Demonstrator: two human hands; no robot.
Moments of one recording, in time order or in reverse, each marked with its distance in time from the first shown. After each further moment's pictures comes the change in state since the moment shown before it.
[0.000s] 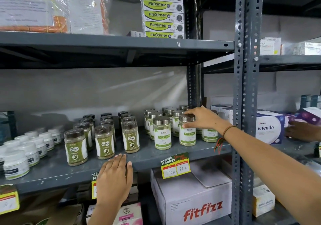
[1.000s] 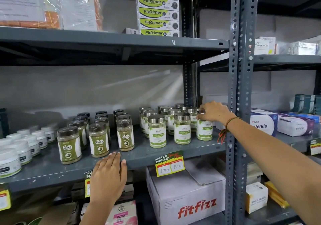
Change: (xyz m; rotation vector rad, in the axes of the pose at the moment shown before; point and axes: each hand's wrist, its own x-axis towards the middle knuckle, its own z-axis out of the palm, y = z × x) left_hand 0.000 0.003 -0.004 0.000 -0.023 -0.008; right_hand -0.011 0.034 -0.025 -0.179 -0.099 0.358
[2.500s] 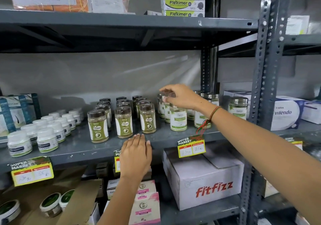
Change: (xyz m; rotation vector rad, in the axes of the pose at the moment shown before) left_hand 0.004 -0.011 0.012 -0.052 0.069 0.069; right_hand -0.043 -0.178 -0.026 0.564 0.115 -0.522
